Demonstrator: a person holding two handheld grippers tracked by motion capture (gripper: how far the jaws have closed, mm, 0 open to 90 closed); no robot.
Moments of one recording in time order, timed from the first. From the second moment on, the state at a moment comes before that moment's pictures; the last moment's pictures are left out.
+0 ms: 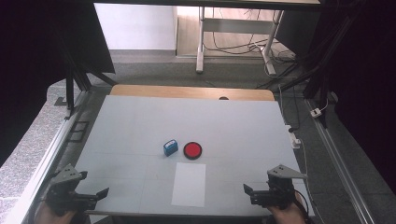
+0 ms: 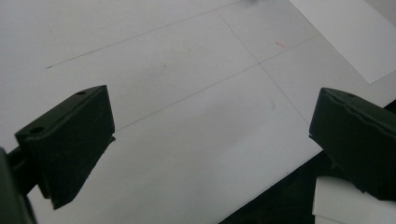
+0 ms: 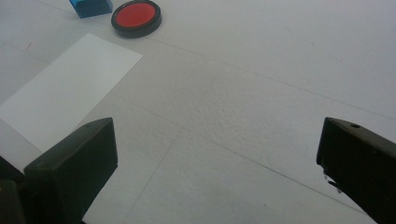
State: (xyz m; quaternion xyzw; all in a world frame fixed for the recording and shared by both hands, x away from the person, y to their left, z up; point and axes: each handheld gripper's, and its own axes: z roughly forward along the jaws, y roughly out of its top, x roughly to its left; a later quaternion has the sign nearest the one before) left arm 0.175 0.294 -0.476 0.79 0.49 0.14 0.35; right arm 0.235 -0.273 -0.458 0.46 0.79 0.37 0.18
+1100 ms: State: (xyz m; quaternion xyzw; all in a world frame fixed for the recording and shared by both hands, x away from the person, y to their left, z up) left arm 0.179 0.293 -0.475 0.79 0.50 0.12 0.35; right arm 0.237 -0.271 -0.459 0.44 0.81 0.37 0.15
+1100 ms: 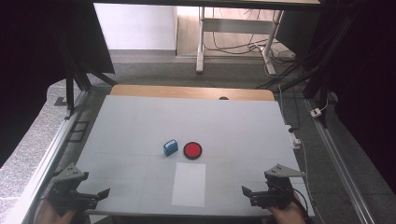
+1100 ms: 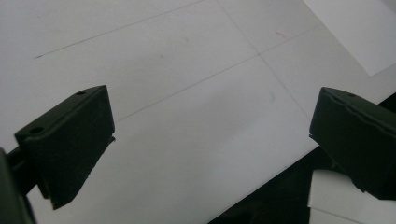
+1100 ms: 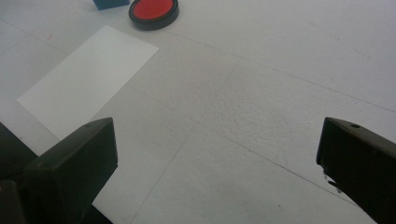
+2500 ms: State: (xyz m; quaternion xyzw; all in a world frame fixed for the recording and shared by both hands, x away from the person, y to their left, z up) left arm 0.228 0.251 -0.469 0.81 0.43 0.12 0.40; right arm 0.237 -0.270 -0.460 0.43 0.81 0.37 0.14
